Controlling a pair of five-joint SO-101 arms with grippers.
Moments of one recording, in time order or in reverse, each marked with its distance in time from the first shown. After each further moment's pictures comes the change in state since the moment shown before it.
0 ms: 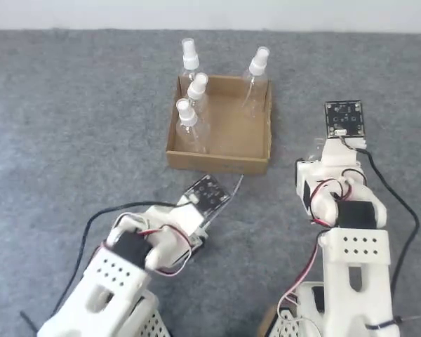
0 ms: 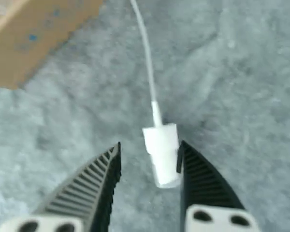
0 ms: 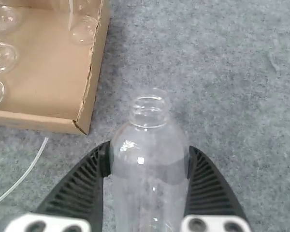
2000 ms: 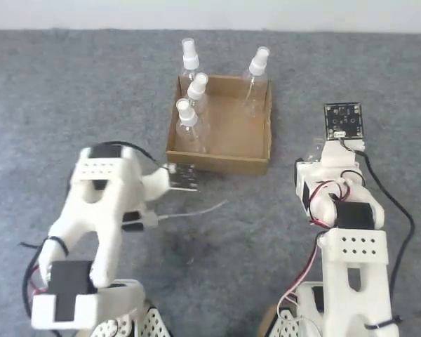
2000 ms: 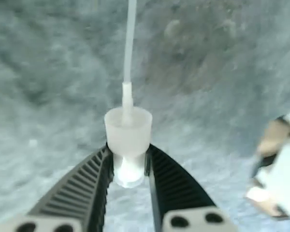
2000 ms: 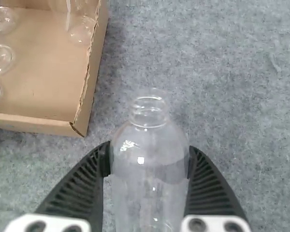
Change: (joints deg) left arm -29.3 51.3 -35.3 18.4 -58.4; right arm 0.0 0.0 2.5 -3.3 -0.1
